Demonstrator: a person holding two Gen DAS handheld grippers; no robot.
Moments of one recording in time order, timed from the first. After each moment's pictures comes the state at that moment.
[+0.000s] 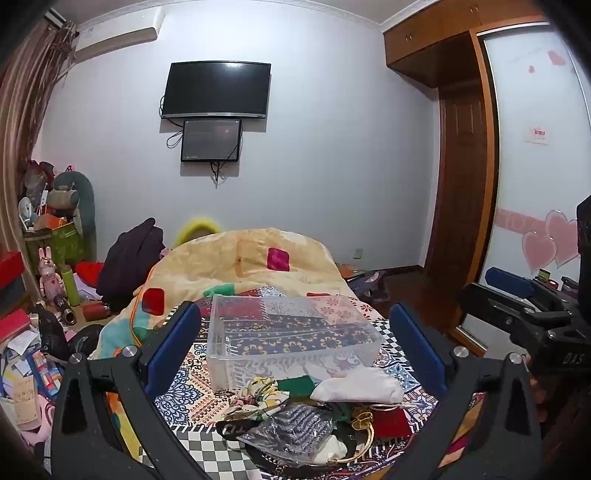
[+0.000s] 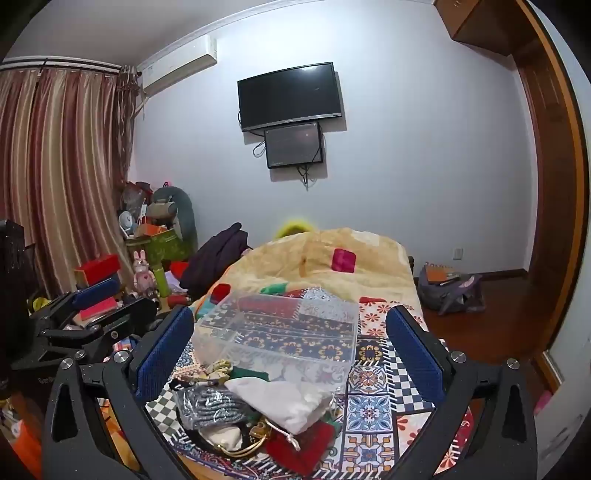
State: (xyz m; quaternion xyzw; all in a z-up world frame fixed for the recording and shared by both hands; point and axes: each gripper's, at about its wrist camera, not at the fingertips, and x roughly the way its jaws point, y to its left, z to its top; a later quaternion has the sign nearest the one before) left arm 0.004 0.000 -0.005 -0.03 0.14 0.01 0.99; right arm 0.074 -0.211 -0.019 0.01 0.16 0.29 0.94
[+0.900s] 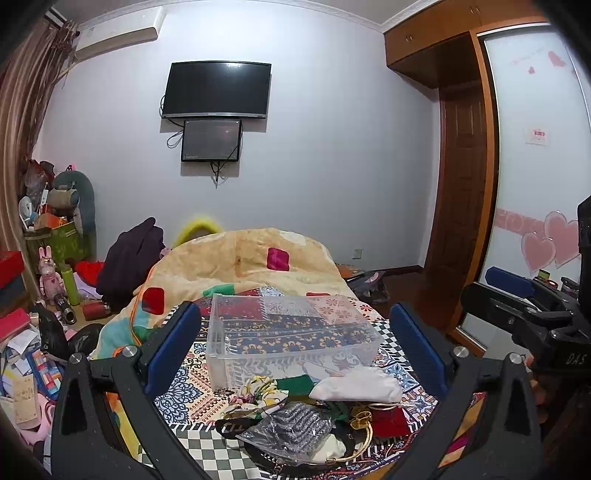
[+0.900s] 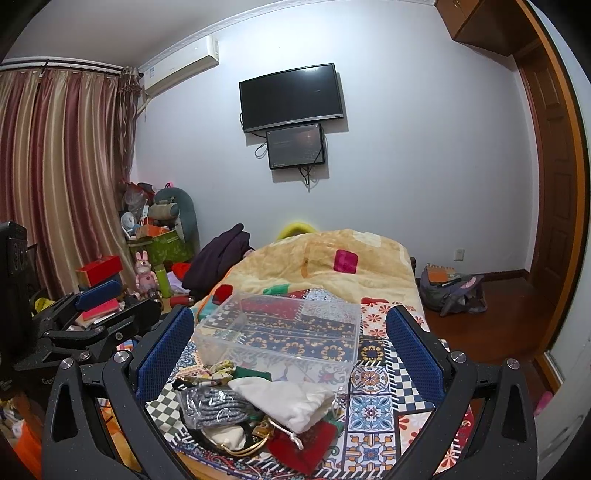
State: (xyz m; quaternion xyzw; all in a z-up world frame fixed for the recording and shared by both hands) left arm 0.000 -0.001 -0.001 -0.04 0.14 0.00 0.99; right arm 0.073 -0.215 -0.015 0.01 0.16 0.29 0.94
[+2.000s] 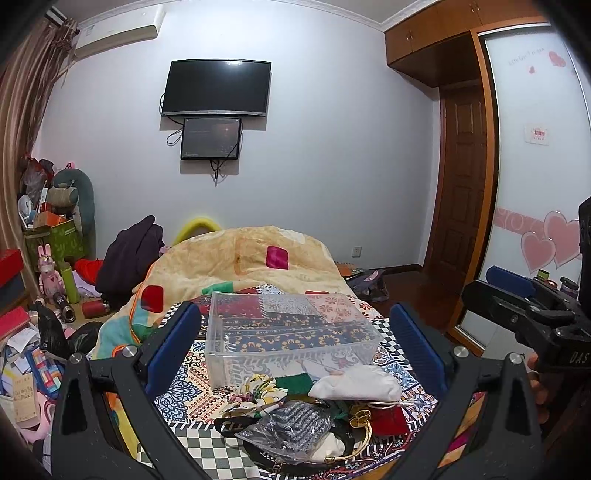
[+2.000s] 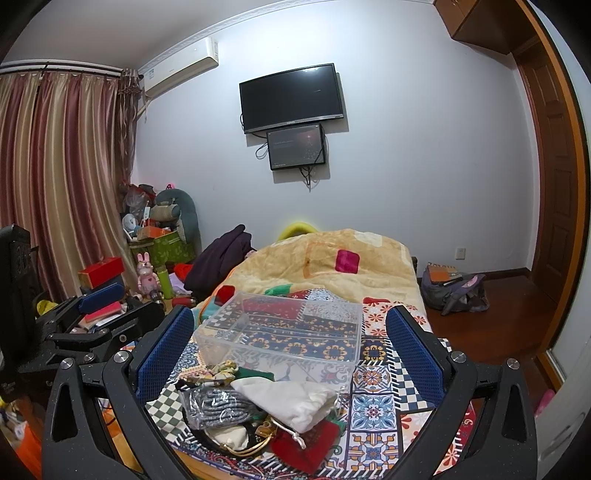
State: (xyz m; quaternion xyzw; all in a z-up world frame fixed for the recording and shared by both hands) left arm 0.001 -0.002 -0.004 -0.04 0.14 0.00 0.99; right arm 0.074 -0.213 -0.018 0.02 0.16 0.29 0.94
